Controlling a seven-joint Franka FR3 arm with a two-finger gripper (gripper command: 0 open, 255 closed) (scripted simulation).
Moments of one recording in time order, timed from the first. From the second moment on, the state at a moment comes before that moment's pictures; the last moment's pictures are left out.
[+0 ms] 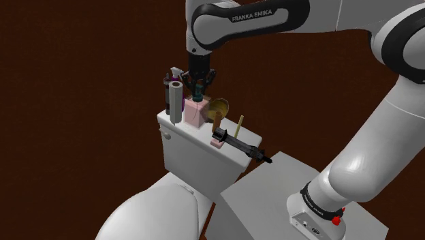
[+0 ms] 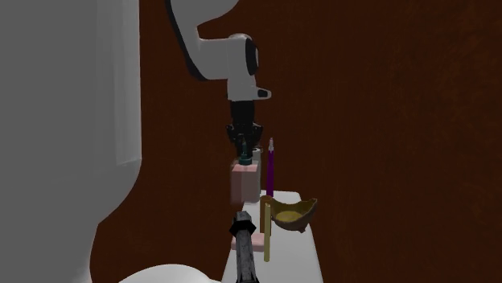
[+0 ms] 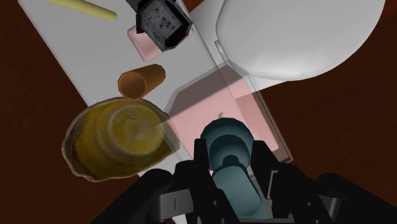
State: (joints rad) arm 0.02 0.10 0.37 -1.84 -0.09 1.89 0.60
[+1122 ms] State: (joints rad) arm 0.02 0.09 0.37 -1.63 -0.08 1.66 0.59
